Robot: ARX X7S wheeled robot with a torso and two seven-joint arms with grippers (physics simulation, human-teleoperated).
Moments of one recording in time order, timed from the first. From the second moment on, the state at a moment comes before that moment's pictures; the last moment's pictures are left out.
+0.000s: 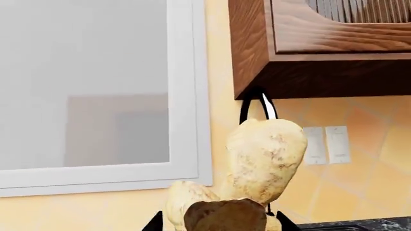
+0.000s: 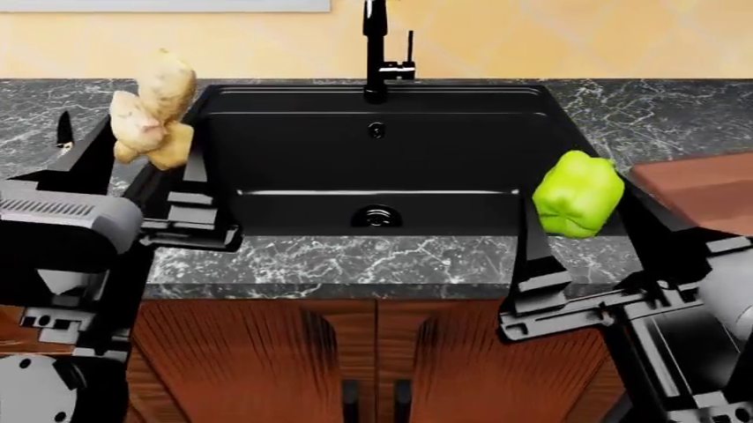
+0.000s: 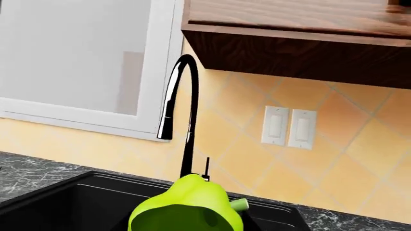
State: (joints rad) left arm -0.49 -0.86 0.43 0.69 -0.77 -0.16 -0.70; right arm 0.80 1.22 -1.02 -0.93 0.91 0.01 1.01
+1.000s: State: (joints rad) left arm -0.42 -0.87 0.49 0.83 -0.68 -0.18 -0.75; right arm 0.66 1.22 -1.08 -0.97 0.71 -0.06 1.08
